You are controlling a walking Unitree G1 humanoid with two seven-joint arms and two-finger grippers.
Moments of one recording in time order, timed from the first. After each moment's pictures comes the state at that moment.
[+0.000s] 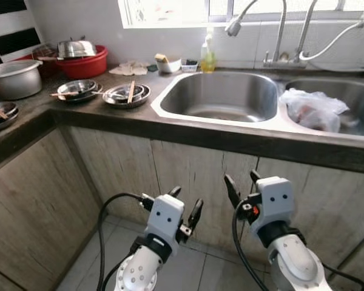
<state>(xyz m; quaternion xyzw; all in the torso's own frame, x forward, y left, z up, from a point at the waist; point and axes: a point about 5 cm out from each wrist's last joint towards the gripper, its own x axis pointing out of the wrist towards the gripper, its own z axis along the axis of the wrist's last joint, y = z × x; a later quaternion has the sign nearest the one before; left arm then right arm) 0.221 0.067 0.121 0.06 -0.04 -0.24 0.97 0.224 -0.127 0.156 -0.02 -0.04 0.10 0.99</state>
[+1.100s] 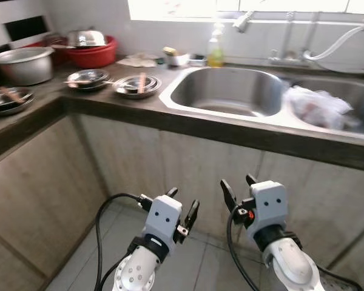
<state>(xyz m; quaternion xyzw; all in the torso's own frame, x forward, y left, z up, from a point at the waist) 0.223 0.071 0.118 0.07 -0.03 -0.23 0.97 0.223 -0.120 0.153 -0.03 -0.04 0.11 0.99</state>
